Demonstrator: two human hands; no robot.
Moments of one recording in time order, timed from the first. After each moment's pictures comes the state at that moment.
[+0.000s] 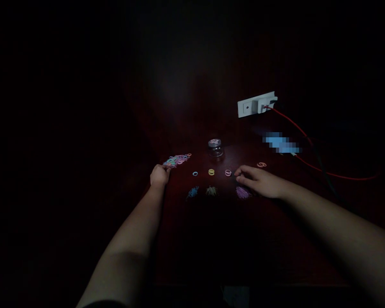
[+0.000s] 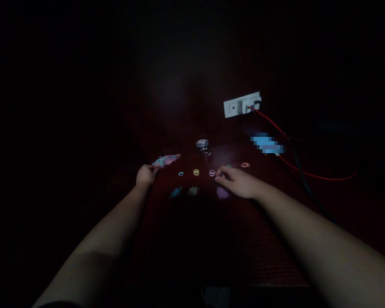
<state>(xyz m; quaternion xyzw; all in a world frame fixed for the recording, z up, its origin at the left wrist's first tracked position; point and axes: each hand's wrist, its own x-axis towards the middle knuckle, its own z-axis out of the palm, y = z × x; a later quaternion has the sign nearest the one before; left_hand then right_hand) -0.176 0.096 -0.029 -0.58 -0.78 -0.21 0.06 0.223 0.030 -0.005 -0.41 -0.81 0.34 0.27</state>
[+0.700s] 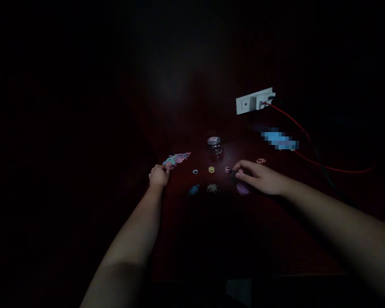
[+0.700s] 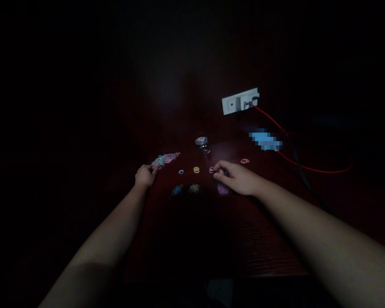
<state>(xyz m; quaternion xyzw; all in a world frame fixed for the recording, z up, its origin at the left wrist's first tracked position) -0.178 0.086 -0.028 -0.59 -0.79 -0.15 0.08 0.220 0.021 0.003 -0.37 -0.82 0.32 0.30</state>
